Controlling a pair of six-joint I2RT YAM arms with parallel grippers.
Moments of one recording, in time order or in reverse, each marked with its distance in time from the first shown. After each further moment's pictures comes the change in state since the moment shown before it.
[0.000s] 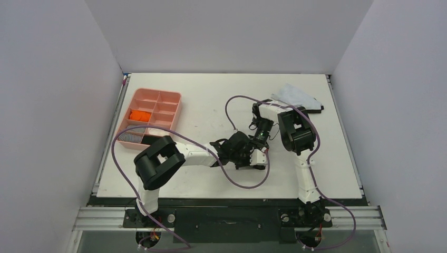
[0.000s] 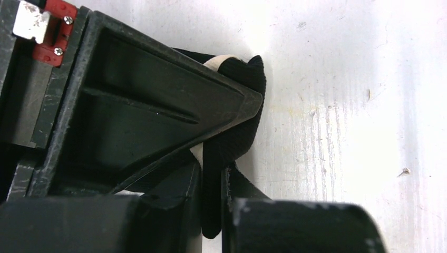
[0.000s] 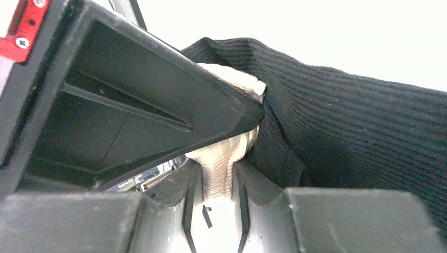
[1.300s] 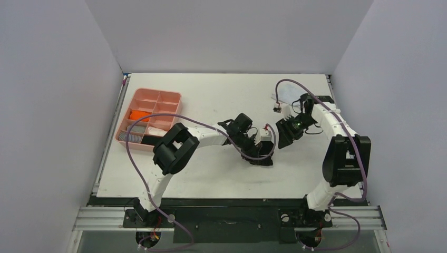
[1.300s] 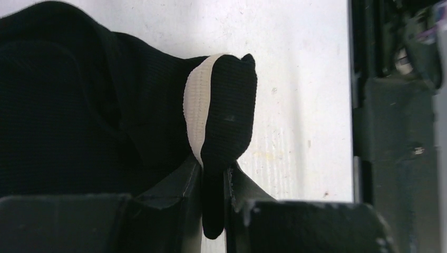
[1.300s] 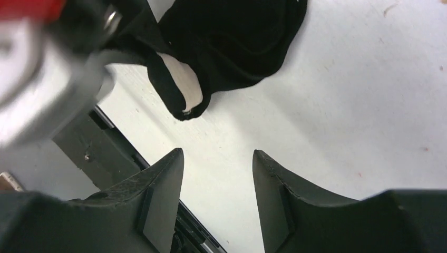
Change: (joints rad) left arm 0.133 0.259 0.382 -0.295 0.439 -0.271; right arm -0.357 -0.637 -0.325 0.425 0.069 0.340
